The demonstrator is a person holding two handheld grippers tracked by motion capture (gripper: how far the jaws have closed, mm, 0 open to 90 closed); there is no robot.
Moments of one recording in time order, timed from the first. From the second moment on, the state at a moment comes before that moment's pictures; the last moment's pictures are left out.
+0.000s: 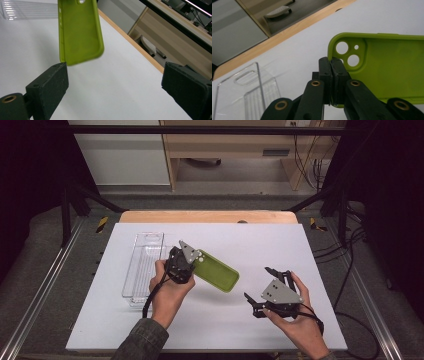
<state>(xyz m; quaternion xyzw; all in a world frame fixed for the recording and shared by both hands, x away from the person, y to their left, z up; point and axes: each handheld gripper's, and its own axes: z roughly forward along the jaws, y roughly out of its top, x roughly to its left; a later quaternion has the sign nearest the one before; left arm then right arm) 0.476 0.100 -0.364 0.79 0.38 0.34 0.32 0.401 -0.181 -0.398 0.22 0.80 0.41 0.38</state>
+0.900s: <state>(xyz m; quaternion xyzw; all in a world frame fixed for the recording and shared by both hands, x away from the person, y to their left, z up) 0.477 0.154 -0.328 0.77 0.34 0.45 0.30 0.404 -0.216 -0.430 0.31 0.72 0.49 0.38</state>
